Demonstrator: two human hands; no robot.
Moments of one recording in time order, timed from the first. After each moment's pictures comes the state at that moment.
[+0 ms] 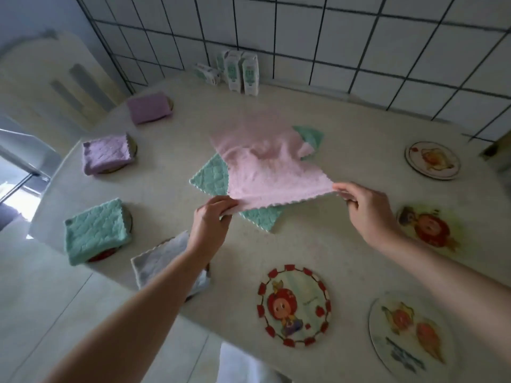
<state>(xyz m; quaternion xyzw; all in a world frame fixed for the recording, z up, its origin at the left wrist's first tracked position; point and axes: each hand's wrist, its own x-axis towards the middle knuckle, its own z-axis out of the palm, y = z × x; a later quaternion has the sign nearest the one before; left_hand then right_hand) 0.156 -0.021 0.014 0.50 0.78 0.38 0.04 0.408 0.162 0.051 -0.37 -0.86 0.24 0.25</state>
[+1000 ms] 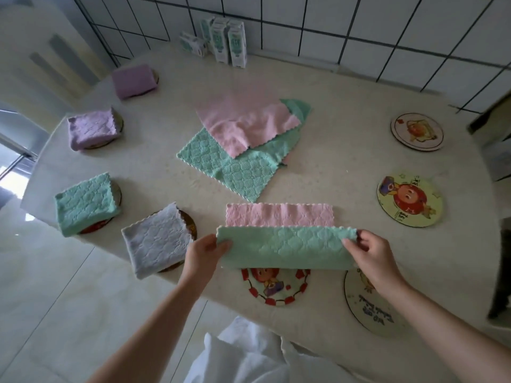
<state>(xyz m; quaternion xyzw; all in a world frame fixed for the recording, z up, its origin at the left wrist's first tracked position) 0.248 -0.104 -0.015 0.18 0.82 0.43 0.34 0.522 0.076 -0.001 -0.53 -0.67 0.48 0.17</state>
